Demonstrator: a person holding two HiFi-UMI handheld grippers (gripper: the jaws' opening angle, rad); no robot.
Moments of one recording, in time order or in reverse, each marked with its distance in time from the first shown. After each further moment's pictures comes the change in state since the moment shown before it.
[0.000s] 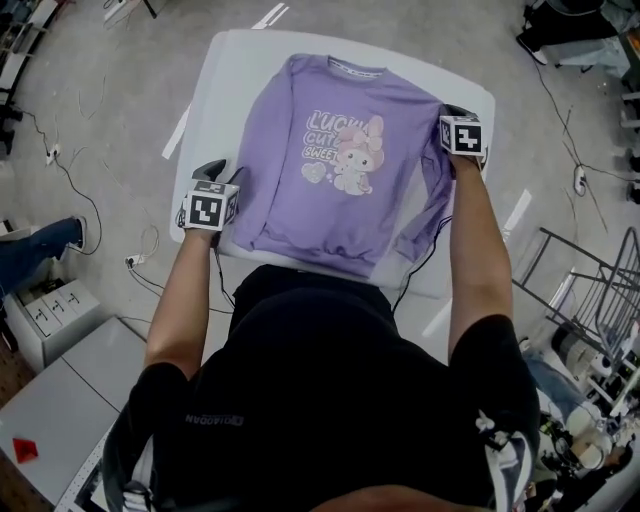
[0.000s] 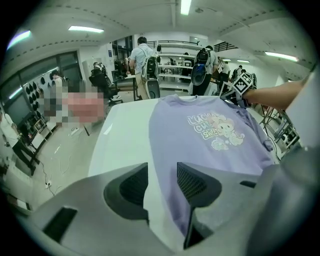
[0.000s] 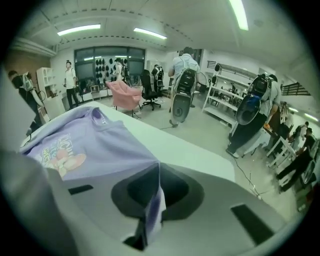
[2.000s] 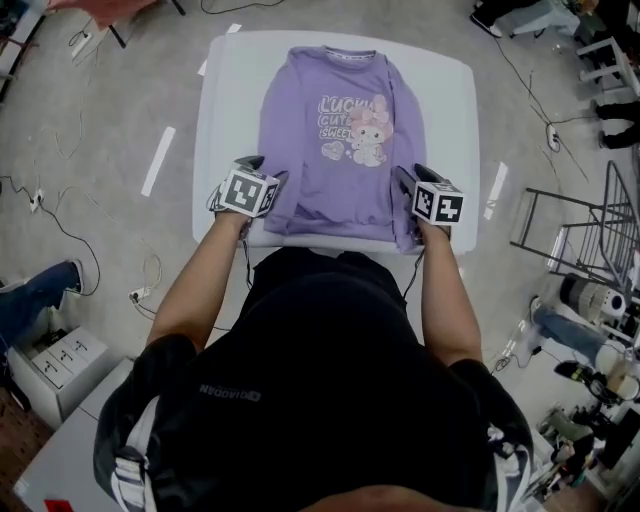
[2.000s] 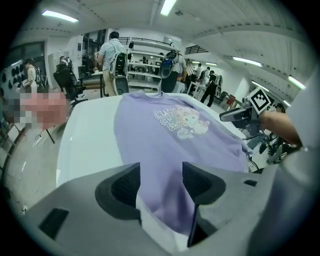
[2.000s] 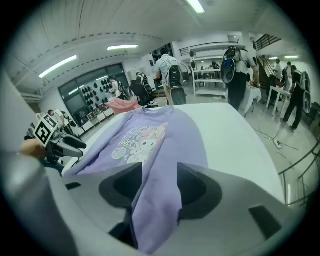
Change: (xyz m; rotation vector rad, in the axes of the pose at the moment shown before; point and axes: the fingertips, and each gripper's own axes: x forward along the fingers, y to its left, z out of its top) left arm 0.001 -0.051 -0.018 0.166 0.015 -0.346; right arm -0.155 0.206 -0.117 0.377 -0.014 0.104
